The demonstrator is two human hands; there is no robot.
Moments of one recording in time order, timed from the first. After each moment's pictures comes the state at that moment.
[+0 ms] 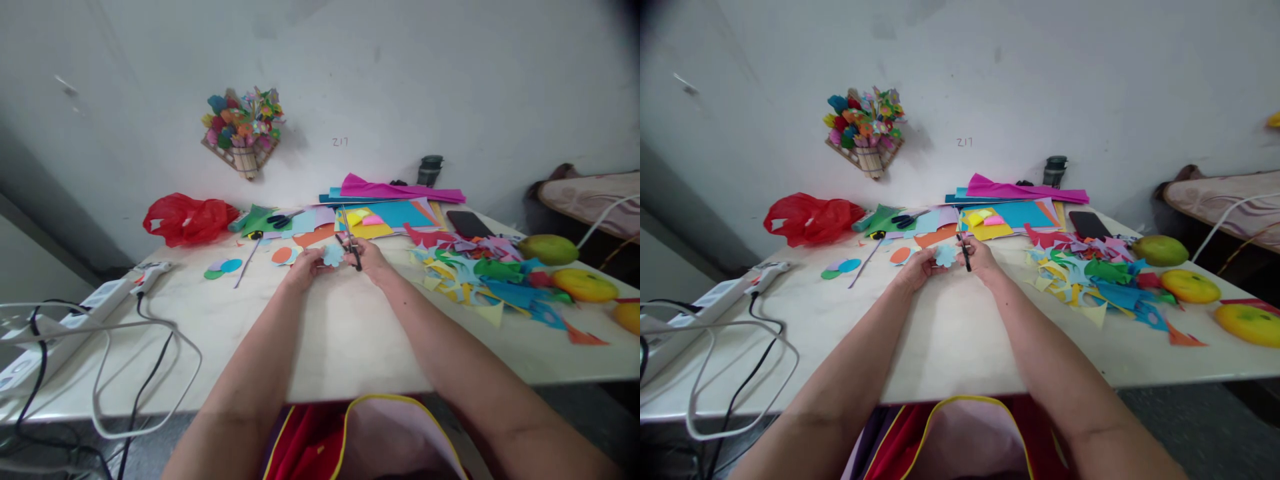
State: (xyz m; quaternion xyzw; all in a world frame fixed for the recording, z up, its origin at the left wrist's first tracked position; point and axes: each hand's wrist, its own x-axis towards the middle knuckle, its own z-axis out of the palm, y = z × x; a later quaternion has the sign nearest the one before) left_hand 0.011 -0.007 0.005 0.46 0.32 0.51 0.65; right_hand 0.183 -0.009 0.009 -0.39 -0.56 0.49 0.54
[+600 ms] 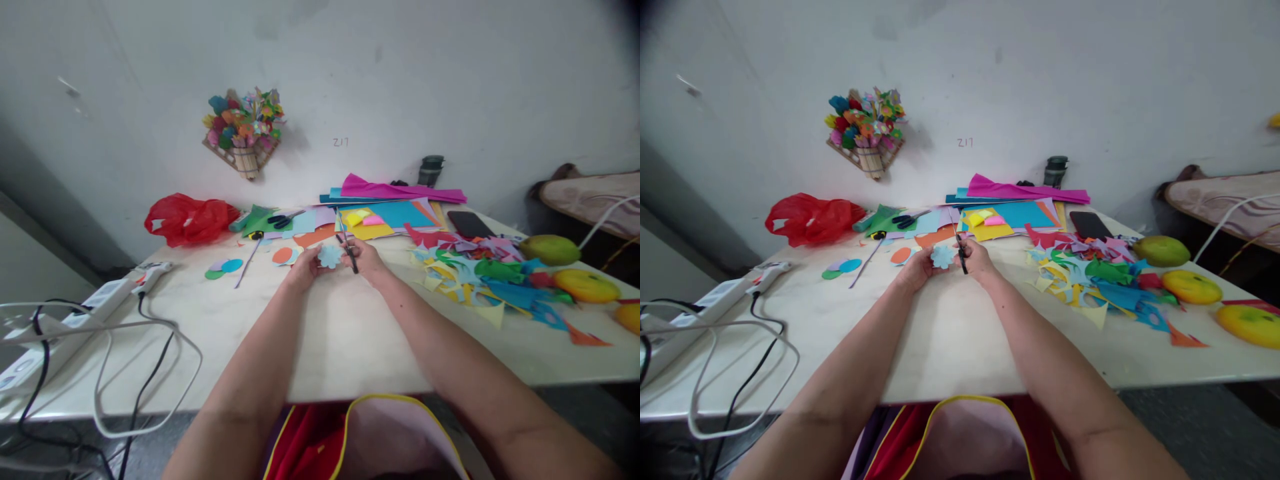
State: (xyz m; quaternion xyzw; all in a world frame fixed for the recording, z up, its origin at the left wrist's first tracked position) left_hand 0.012 -0.007 0.008 0.42 0.33 0.52 0.66; right_hand 0.173 -0.010 0.007 -0.40 -0.57 0.47 0.55
